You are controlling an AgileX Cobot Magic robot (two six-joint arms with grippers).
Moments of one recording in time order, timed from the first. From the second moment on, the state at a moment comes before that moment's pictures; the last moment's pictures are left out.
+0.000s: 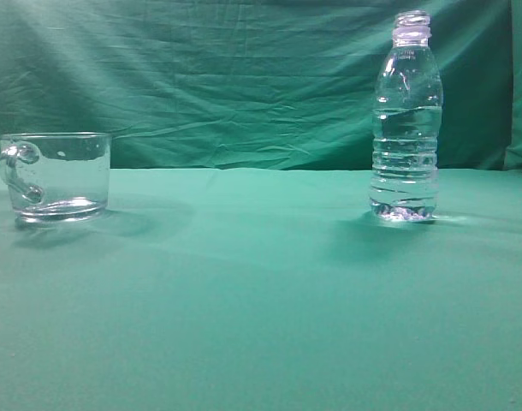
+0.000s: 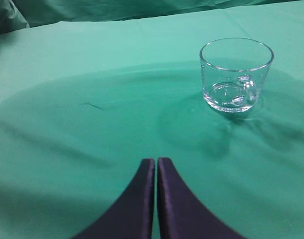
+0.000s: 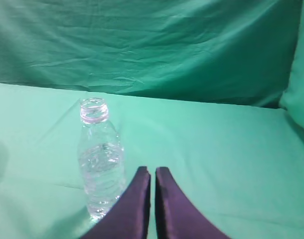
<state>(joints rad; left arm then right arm) 0.03 -0.01 0.02 -0.16 0.36 0.22 0.29 0.59 -0.20 0.36 -0.15 -0.28</state>
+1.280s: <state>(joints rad) 0.03 -0.01 0.02 -0.16 0.36 0.22 0.54 1.56 -0.44 0.31 -0.71 -0.01</state>
